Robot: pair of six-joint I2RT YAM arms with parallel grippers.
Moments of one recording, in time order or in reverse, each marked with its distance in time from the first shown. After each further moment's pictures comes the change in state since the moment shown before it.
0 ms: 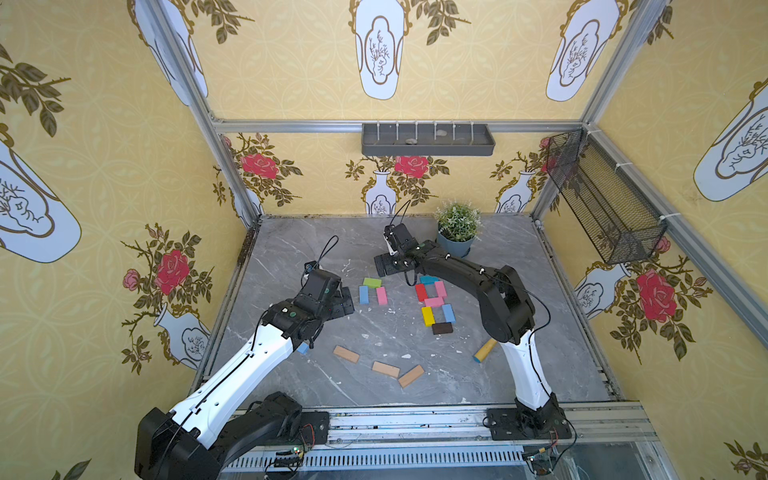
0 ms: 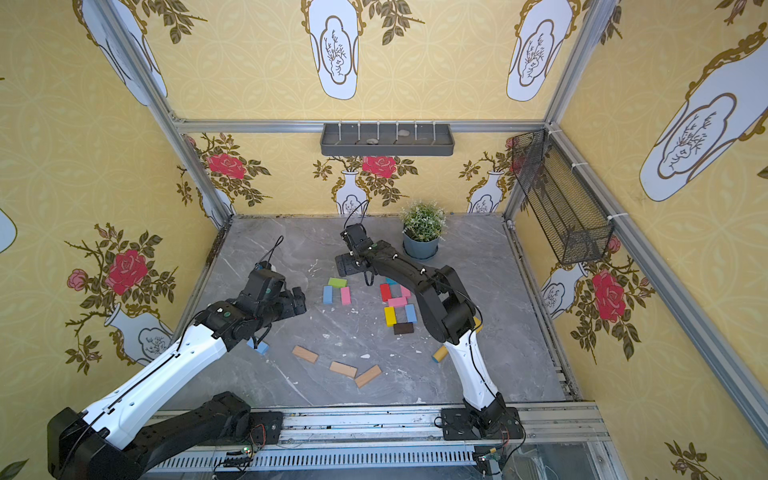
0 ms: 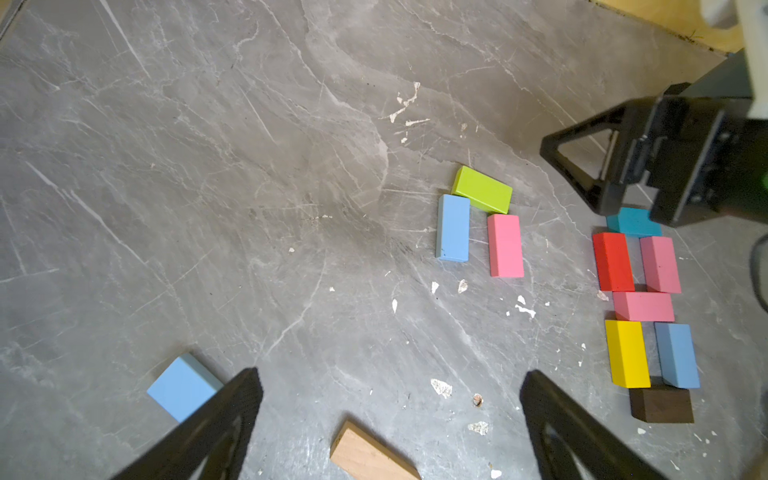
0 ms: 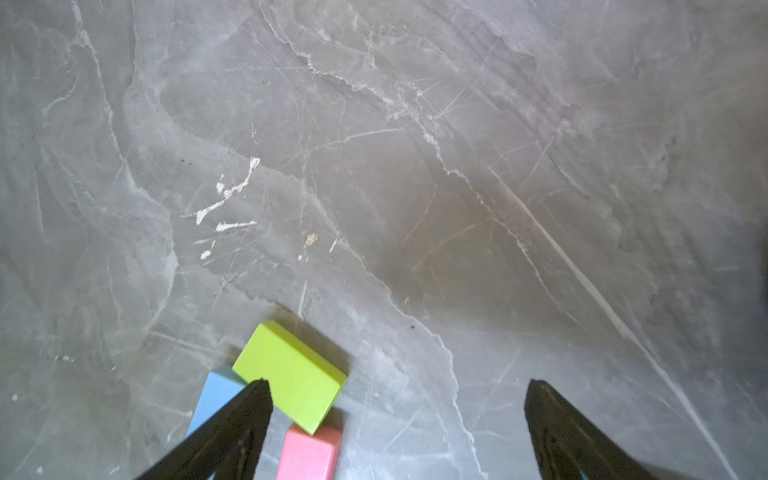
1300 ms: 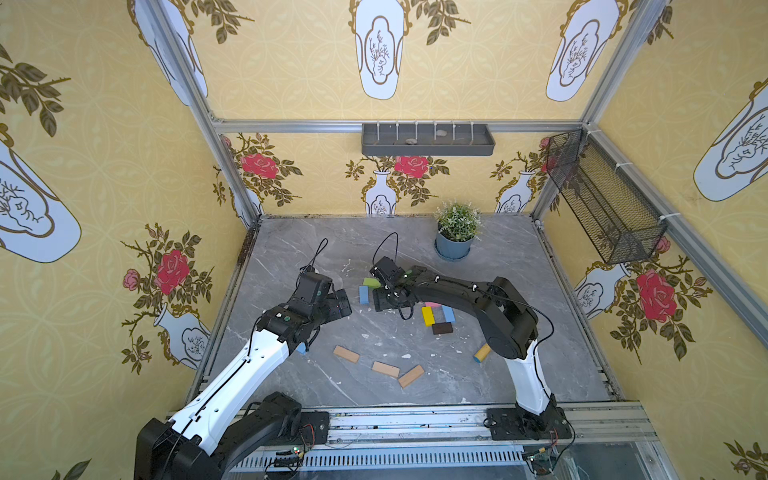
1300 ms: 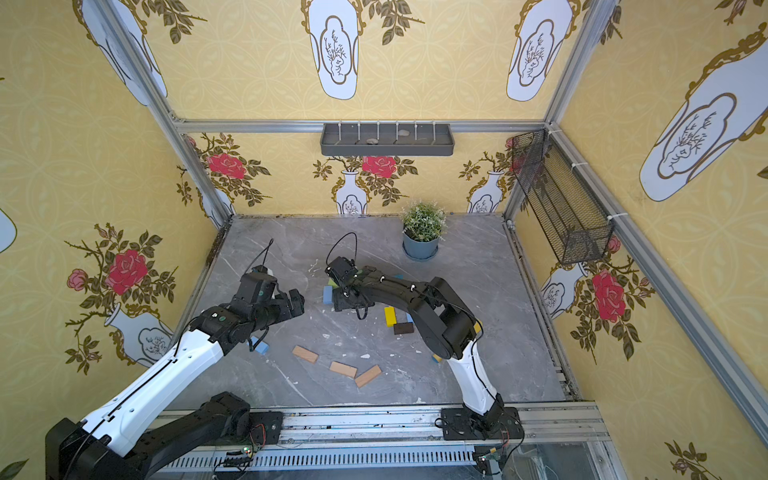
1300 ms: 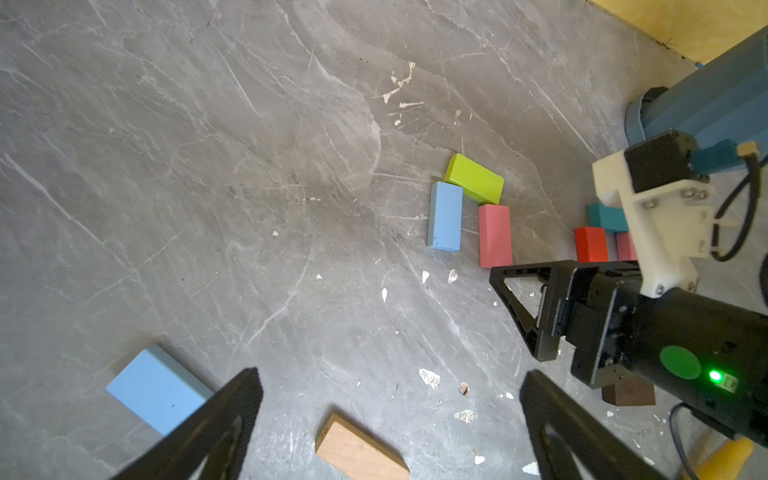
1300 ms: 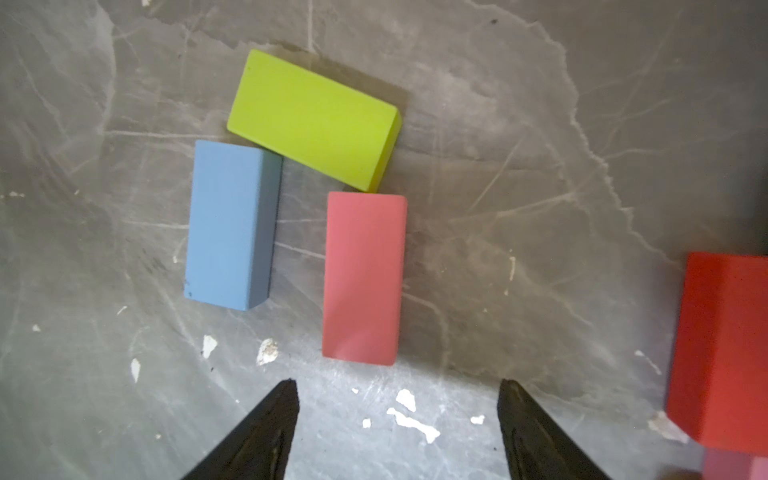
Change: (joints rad) left arm 0.062 -0.035 -0.063 0.048 0.113 -0.007; right arm 0.167 -0.072 -0.200 -0.124 0.053 0.306
